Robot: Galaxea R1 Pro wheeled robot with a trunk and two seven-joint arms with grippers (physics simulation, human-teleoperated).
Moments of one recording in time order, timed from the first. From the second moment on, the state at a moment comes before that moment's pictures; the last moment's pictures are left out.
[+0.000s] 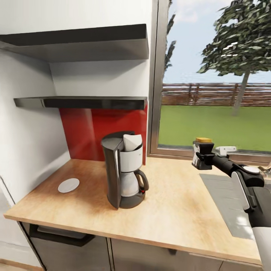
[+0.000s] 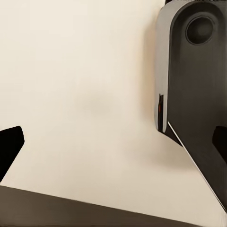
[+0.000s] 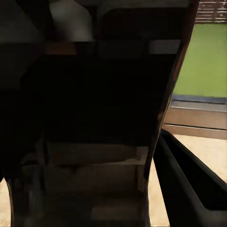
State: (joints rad) left arm -0.02 0.14 0.02 0.00 -0.09 0.00 0.04; right arm -0.66 -0.31 -0.14 -1.34 -0.16 0.56 0.28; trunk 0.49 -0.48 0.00
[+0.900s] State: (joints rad) left arm -0.02 0.14 0.02 0.00 -0.09 0.00 0.05; right arm -0.62 -0.23 -0.13 -1.26 -0.14 0.43 0.28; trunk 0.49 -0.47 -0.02
